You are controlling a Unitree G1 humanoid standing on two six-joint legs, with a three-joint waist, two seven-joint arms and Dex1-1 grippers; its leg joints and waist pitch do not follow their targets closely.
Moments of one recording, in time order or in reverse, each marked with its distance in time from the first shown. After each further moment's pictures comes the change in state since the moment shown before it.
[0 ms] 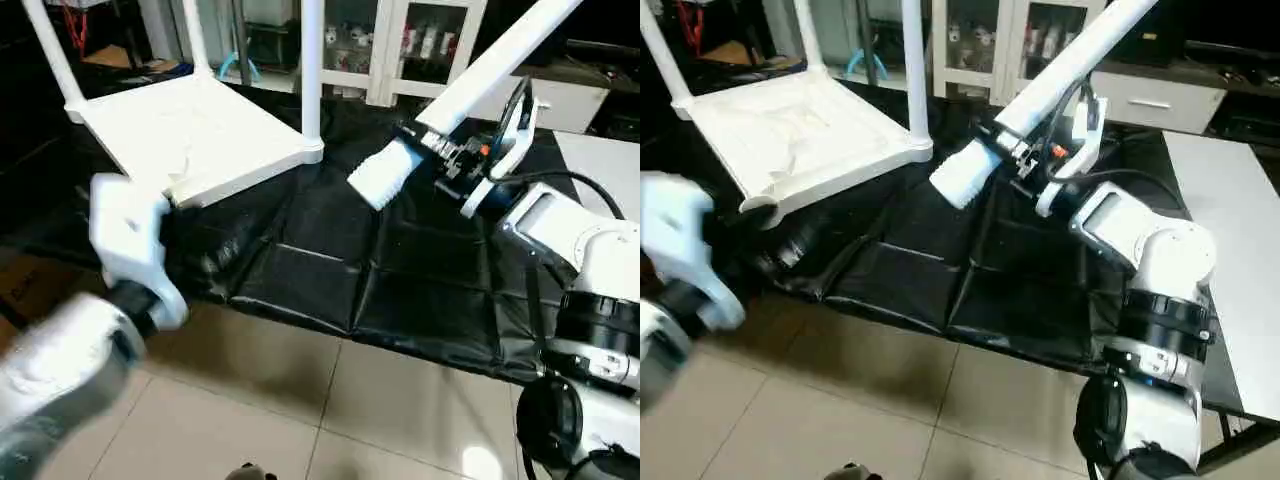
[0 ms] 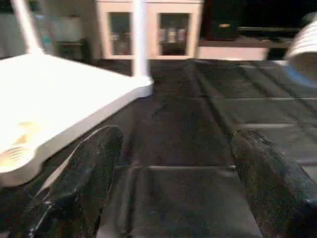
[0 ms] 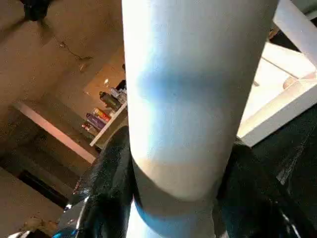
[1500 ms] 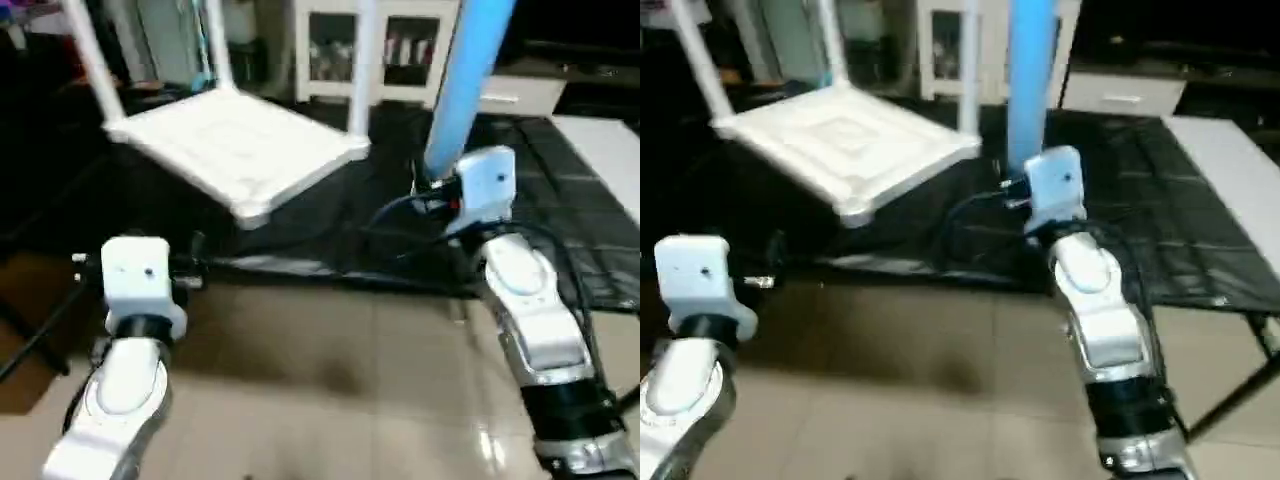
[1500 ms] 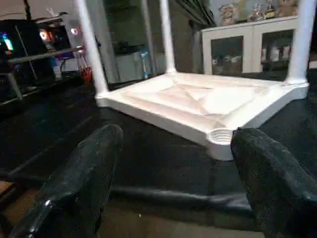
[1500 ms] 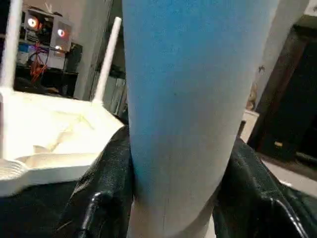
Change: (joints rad) left arm 0.123 -0.262 -0.137 0.218 0.631 -0.335 0.109; right arm 0.348 -0.039 0.564 -0.217 -0.963 -1.010 -0.167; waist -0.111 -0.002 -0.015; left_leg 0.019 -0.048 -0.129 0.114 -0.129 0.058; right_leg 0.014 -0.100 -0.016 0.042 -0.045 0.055
